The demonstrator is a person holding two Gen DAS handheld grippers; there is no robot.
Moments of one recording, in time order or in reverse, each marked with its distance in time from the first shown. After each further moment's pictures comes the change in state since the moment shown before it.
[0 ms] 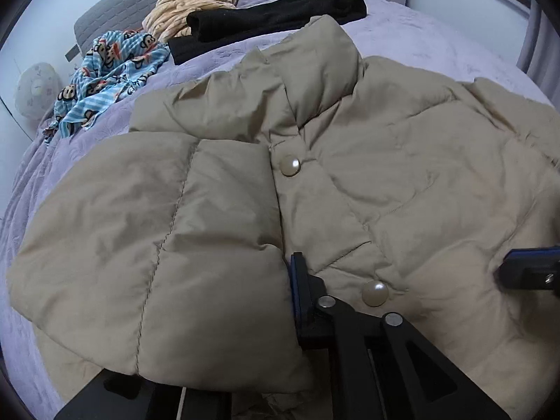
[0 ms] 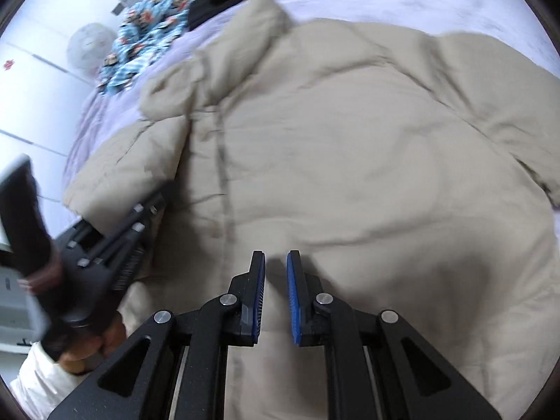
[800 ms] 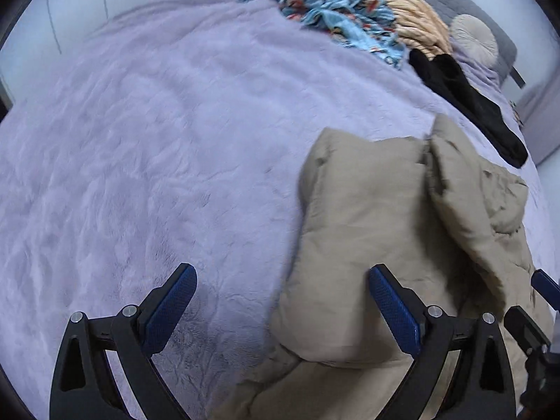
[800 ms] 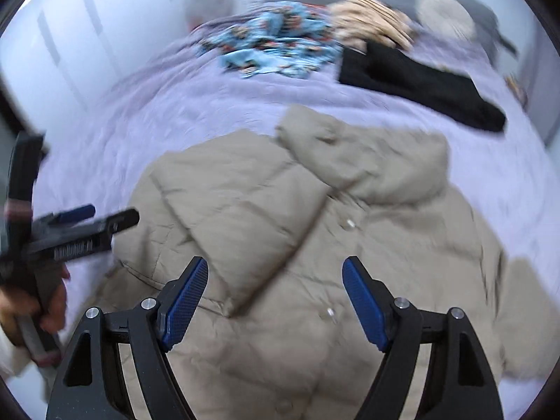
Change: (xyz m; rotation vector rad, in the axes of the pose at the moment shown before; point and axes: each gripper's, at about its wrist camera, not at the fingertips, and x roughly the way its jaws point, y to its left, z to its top) left arm -0.046 0.236 -0.124 -0.835 0.104 0.048; right arm 0.007 0.189 -0.007 -0.688 -0.193 -0.143
